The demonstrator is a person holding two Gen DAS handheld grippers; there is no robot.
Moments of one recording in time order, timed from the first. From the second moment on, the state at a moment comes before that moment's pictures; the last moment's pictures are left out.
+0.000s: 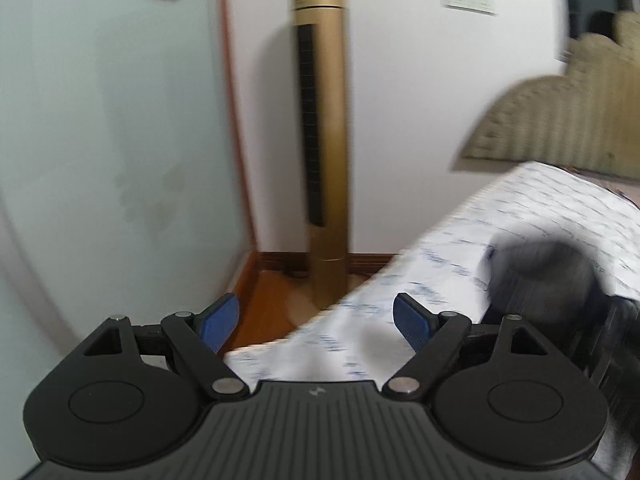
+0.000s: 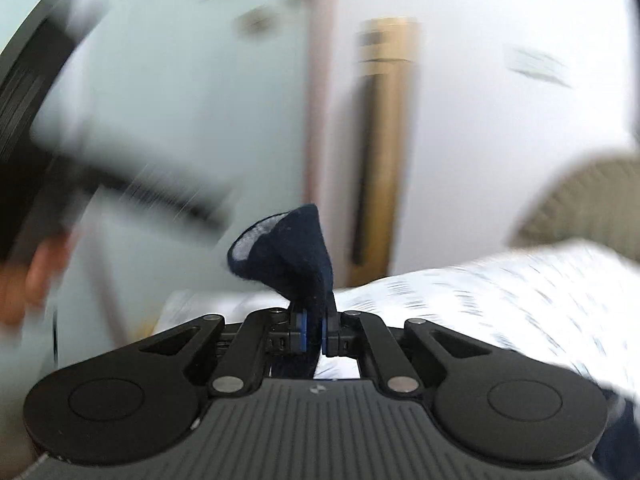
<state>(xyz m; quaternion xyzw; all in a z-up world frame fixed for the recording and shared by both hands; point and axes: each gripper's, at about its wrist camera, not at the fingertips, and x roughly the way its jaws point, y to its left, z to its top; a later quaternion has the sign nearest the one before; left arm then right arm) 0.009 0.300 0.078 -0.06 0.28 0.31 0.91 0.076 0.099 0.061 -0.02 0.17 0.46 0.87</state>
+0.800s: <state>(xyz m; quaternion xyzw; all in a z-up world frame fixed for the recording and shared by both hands) 0.132 0.146 0.009 0.11 0.35 0.10 0.92 0.168 -0.220 -0.082 0.43 0.32 0.07 0.84</state>
